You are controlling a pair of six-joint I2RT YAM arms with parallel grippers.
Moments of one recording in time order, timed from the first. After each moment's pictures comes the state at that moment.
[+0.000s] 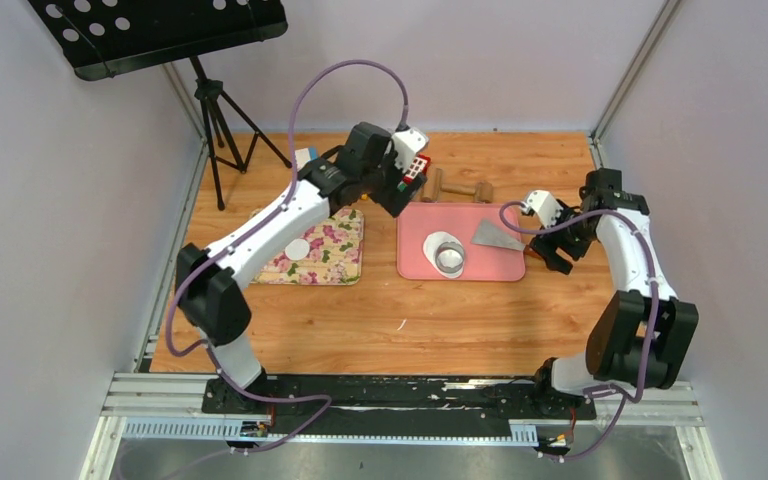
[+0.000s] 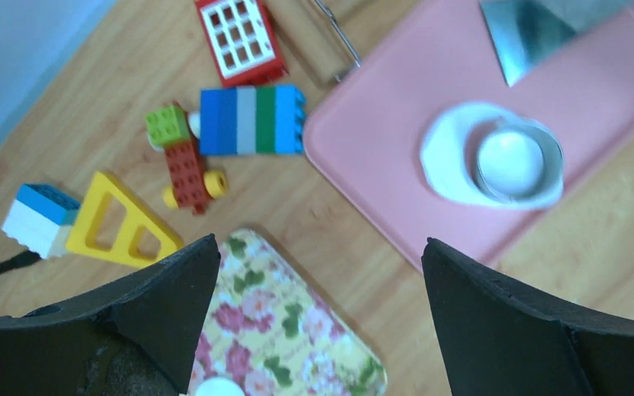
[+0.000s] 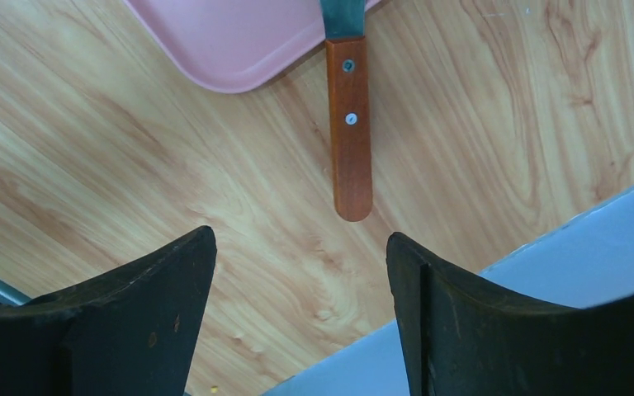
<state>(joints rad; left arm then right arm) -0.69 1.79 1.72 -0.57 -0.03 0.17 -0.20 1.41 1.16 -1.01 -0.30 -1.16</state>
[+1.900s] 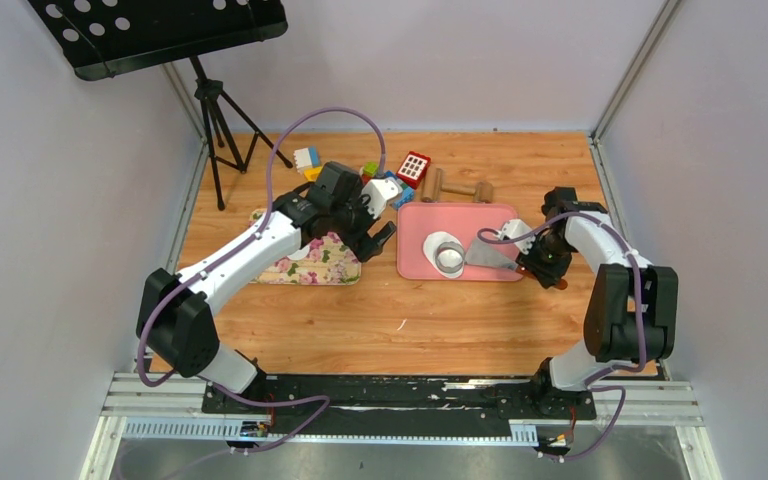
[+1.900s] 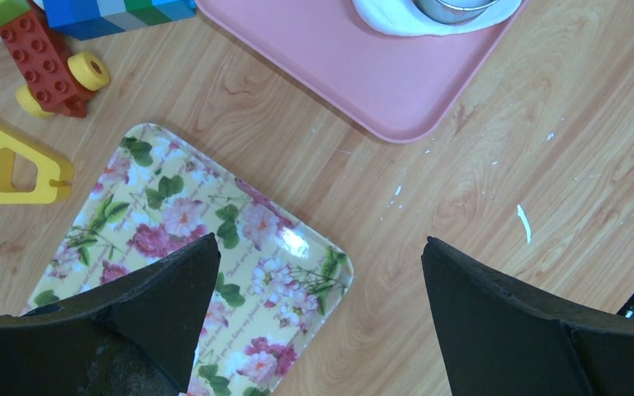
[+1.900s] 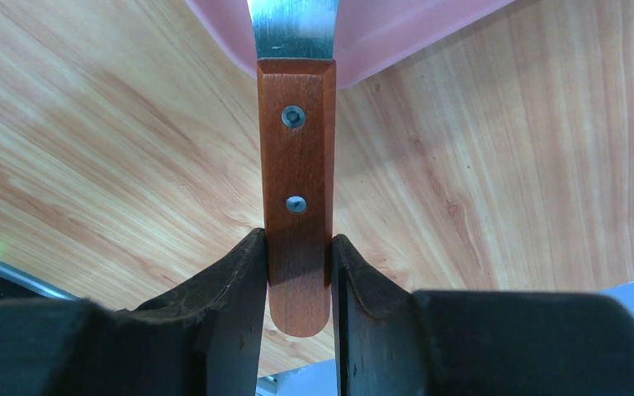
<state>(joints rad) -0.62 1.50 1.26 -0.59 0.22 0.30 -0.06 1.56 1.05 -0.97 -0.08 -1.10</state>
